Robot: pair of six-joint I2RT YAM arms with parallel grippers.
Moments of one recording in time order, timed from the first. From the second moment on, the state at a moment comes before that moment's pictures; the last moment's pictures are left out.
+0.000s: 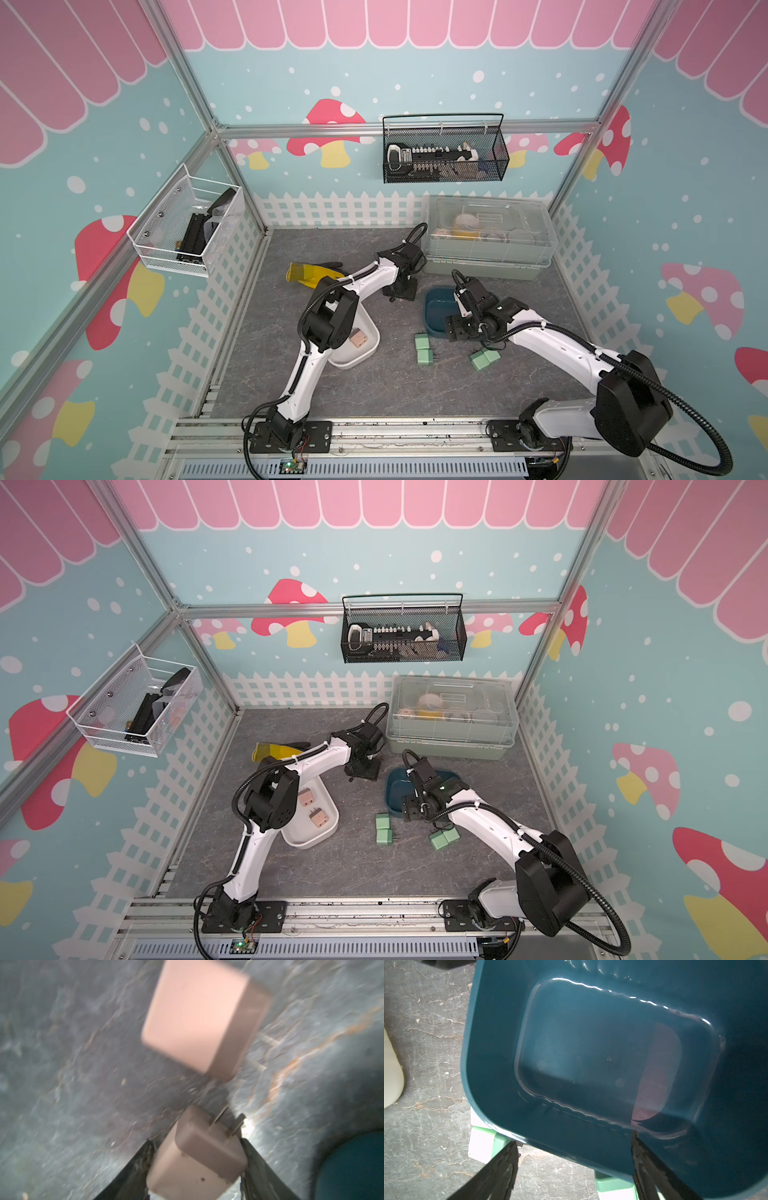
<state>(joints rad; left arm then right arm) -0.59 2.30 1.87 -0.88 -0.06 -0.36 0.57 1.35 0.89 -0.72 0.05 0.38</state>
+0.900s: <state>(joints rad) -0.54 2.23 1.94 -0.98 -0.09 -0.35 0.57 1.36 0.89 -0.71 0.04 0.37</state>
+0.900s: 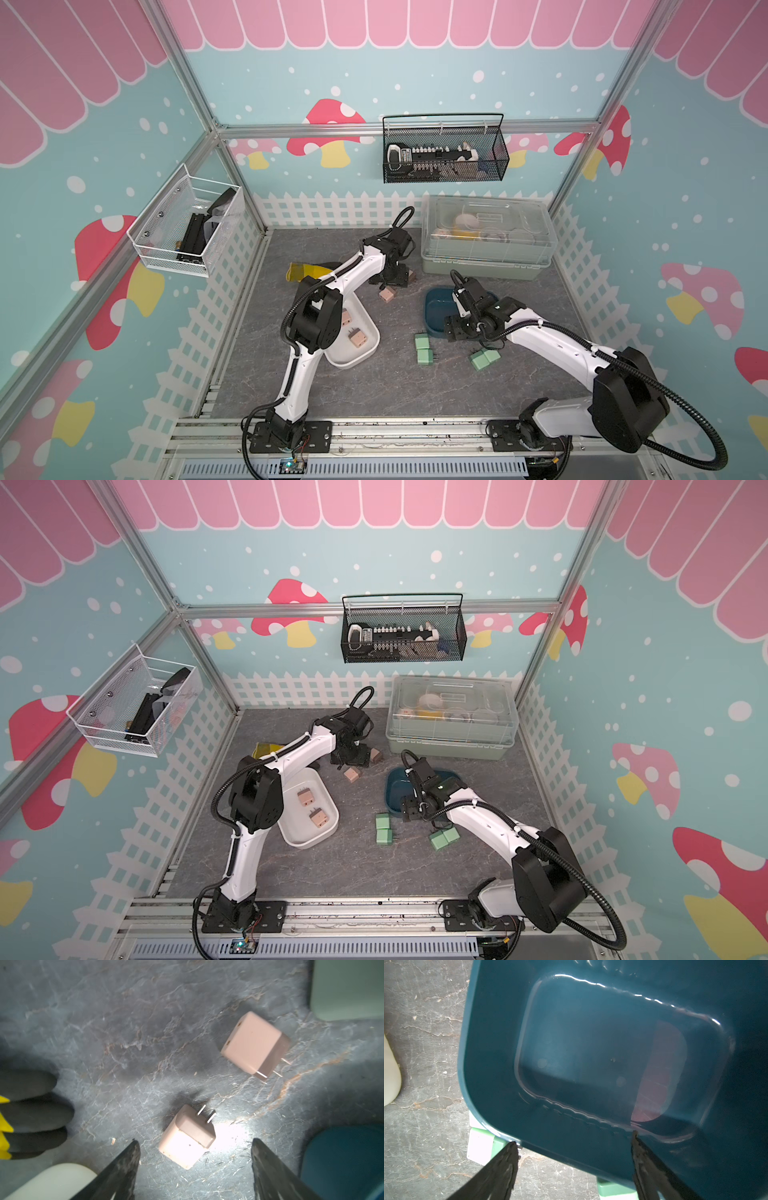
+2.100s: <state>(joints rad) -0.54 2.20 1.72 -0.84 0.14 -0.39 0.57 1.36 0.89 -0.71 0.04 0.37</state>
